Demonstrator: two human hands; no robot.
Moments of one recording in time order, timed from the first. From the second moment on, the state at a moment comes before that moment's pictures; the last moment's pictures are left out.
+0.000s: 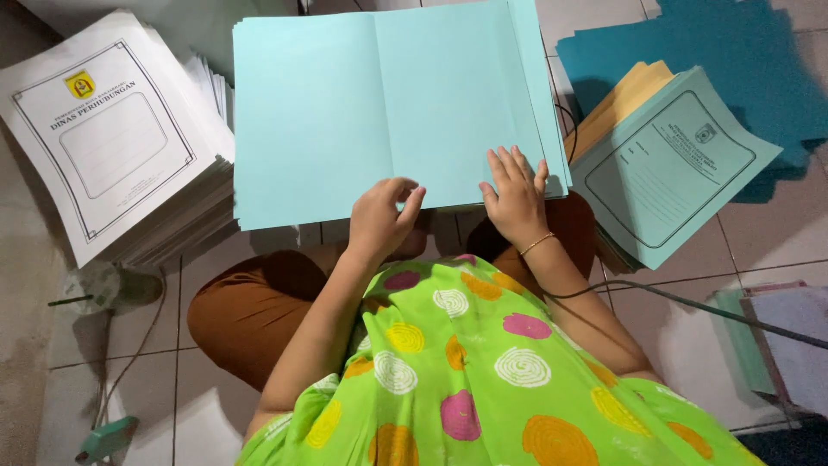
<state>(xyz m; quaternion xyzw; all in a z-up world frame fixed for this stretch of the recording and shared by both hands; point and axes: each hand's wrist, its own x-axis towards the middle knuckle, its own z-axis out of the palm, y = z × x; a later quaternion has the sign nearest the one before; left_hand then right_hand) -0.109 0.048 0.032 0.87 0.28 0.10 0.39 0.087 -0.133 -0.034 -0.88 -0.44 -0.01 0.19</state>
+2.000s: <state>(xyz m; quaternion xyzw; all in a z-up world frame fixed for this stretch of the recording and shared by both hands) -0.043 0.110 -0.002 0.95 0.25 0.05 0.20 0.200 -0.044 0.012 -0.92 -0.38 0.06 0.13</state>
